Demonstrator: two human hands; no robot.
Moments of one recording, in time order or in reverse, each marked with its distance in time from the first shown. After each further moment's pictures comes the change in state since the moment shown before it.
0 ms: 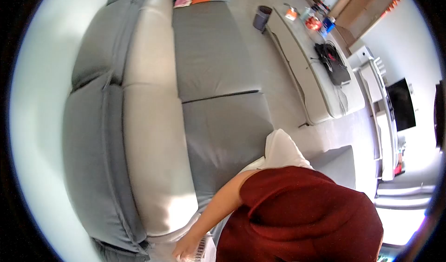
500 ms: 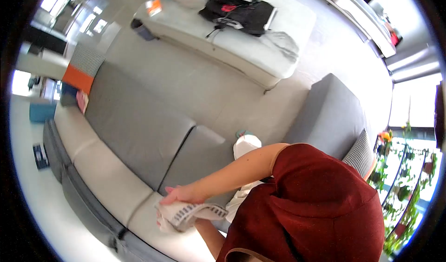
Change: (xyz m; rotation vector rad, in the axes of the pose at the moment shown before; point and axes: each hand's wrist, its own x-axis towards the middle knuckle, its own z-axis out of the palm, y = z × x) left_hand -0.259 0.371 0.168 -0.763 -1.362 -0.080; right_hand -0.464 -0.331 -0.144 1.027 1.242 -0.344
